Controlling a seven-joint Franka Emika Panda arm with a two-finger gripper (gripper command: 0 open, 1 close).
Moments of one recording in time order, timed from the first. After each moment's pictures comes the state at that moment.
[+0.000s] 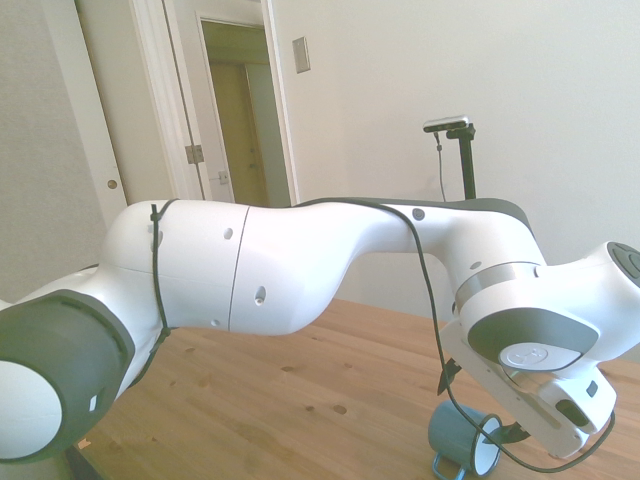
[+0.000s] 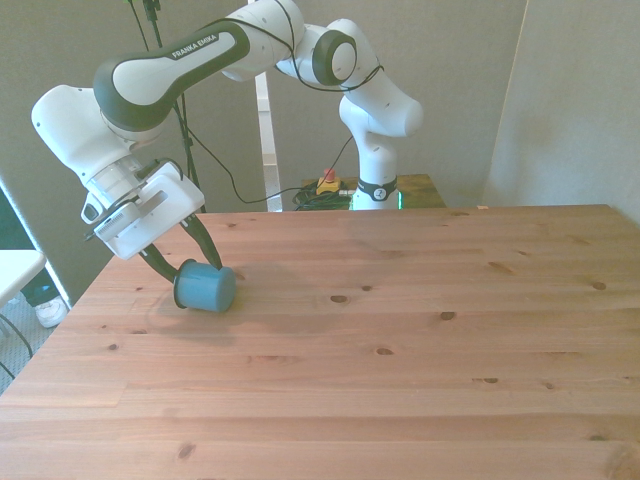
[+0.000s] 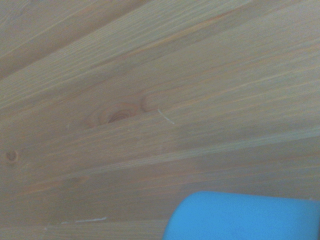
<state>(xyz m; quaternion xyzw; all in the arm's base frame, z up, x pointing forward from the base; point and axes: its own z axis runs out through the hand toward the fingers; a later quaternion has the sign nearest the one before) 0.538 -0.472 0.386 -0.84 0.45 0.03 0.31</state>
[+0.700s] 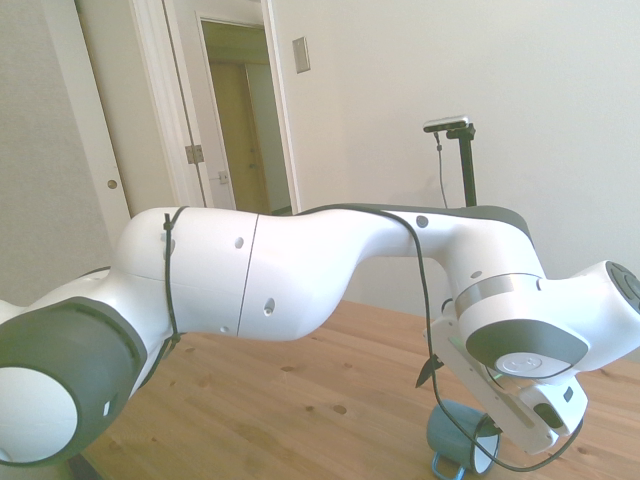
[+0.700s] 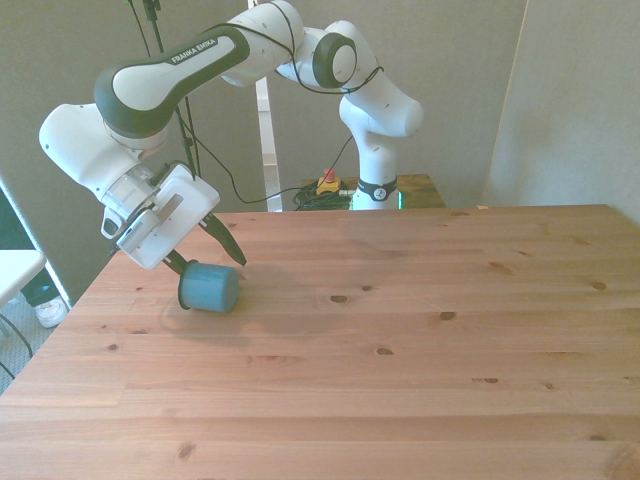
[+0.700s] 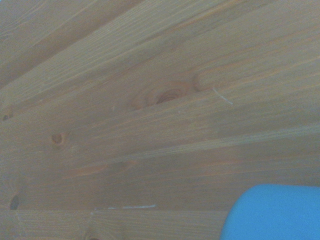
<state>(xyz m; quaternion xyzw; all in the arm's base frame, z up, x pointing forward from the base) 0.544 -0.450 0.377 -0.83 0.43 0.07 0.35</state>
